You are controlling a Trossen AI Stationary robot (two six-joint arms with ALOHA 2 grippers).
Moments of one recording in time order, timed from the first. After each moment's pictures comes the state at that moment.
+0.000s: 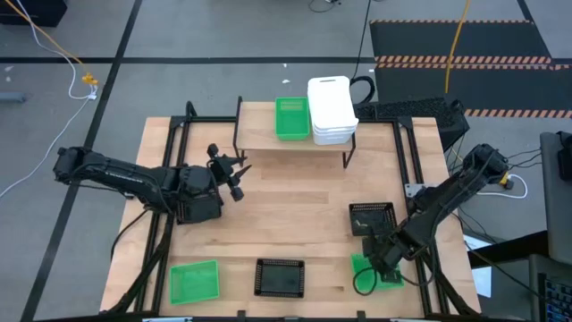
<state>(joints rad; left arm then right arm) -0.10 0.99 0.54 0.14 -0.67 0.05 0.74 1.34 0.80 -0.82 -0.08 0.84</state>
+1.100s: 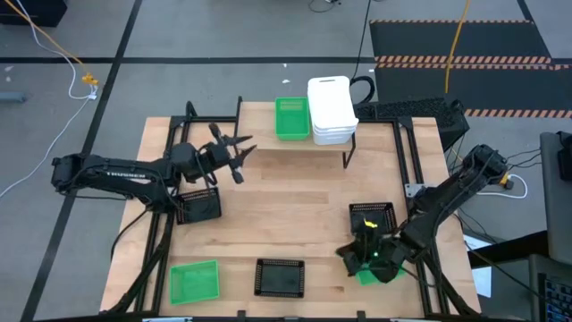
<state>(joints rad) 0.12 1.00 0.54 0.61 -0.30 0.41 0.75 1.36 0.86 -0.35 0.54 1.56</state>
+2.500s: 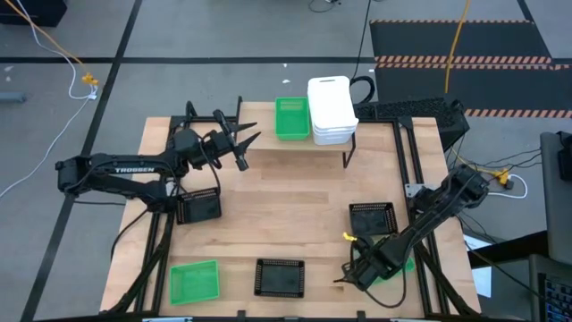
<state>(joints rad) 0.30 1.09 0.58 0.74 -0.08 0.46 0.74 1.66 0.97 -0.74 -0.11 1.96</state>
